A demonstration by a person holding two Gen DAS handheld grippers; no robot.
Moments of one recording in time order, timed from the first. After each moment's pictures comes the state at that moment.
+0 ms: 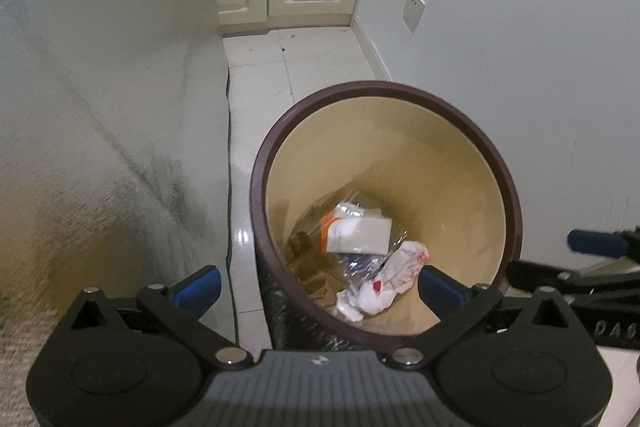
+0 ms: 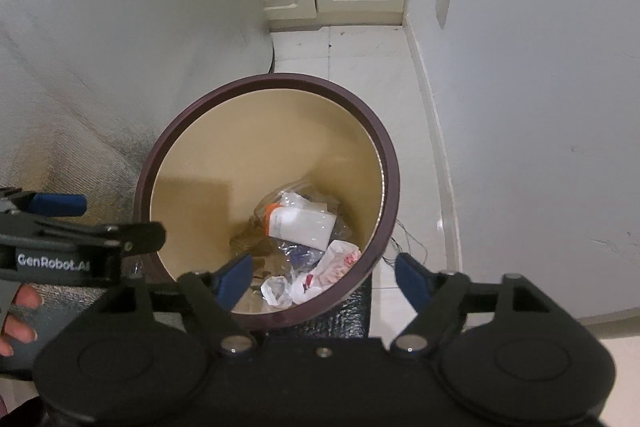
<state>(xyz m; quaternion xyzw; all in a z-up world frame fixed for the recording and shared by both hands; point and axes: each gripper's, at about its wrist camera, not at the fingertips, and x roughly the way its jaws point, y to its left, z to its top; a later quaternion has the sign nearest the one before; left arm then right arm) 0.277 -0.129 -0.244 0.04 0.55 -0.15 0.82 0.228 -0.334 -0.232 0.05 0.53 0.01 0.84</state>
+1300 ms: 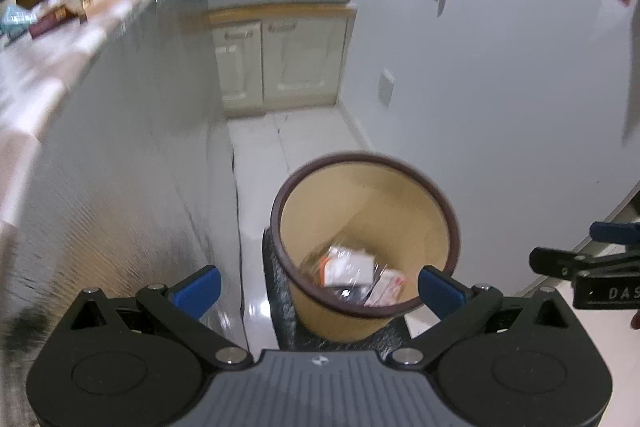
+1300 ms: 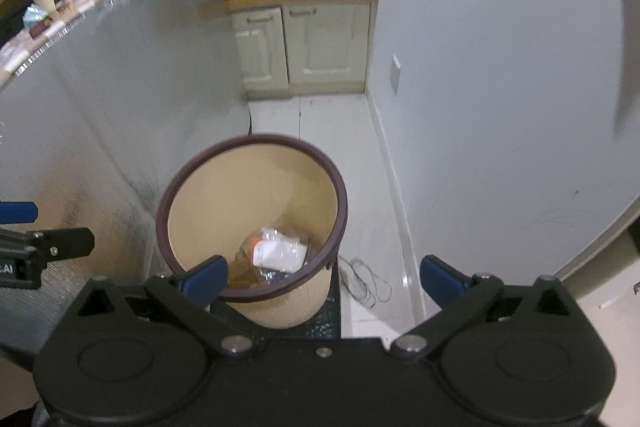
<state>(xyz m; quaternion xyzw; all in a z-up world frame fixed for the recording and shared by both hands) 0.175 -0.102 -0.140 0.04 0.42 -0.17 0.89 0.124 -0.339 -0.151 0.04 0.43 -0.04 0.90</state>
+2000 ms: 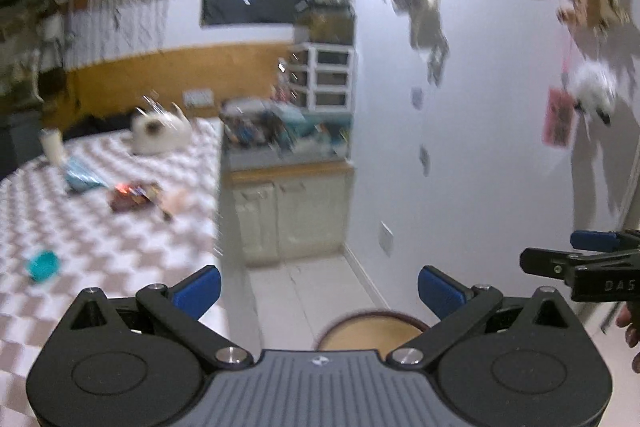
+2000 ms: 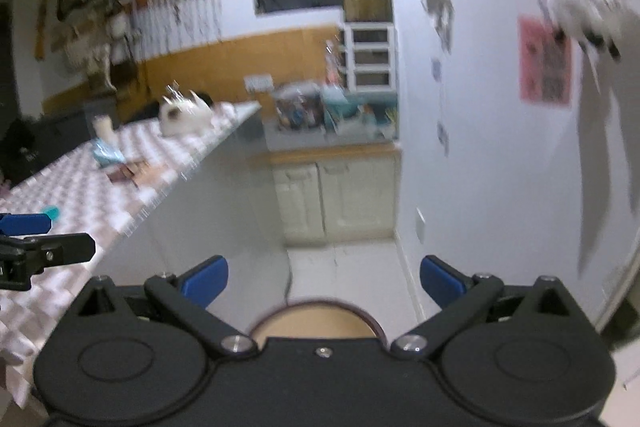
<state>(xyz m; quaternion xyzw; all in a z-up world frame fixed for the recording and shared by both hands) 0.116 -0.037 -0.001 0.03 0.21 -0.17 0.96 0.076 -0.304 -0.019 0.05 0.21 0.00 0.98</state>
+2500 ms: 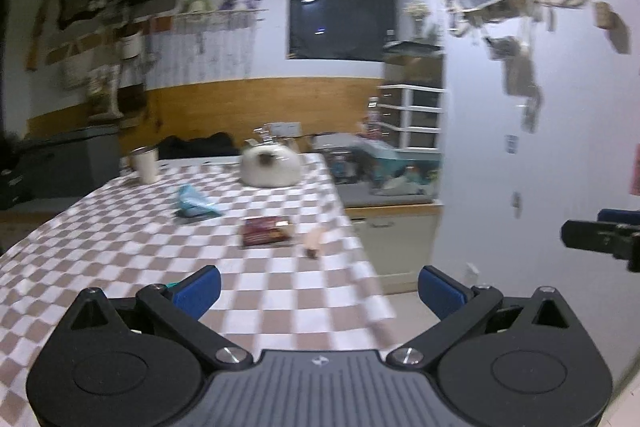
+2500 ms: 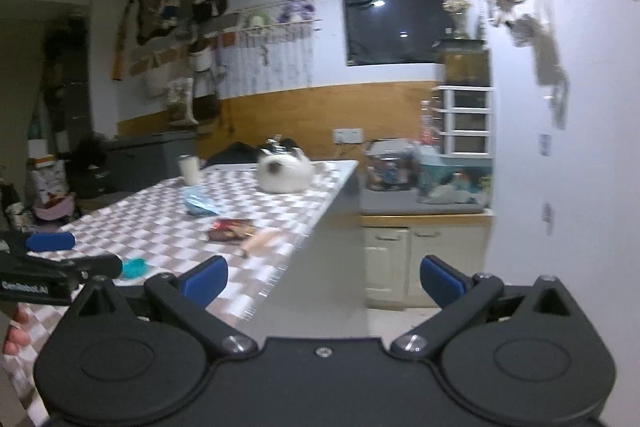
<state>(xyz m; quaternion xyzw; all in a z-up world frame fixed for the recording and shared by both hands) 0.139 0.089 0.020 0.02 0.17 -0.07 0.98 0.123 -0.192 0.032 0.03 0.14 0.11 0.98</state>
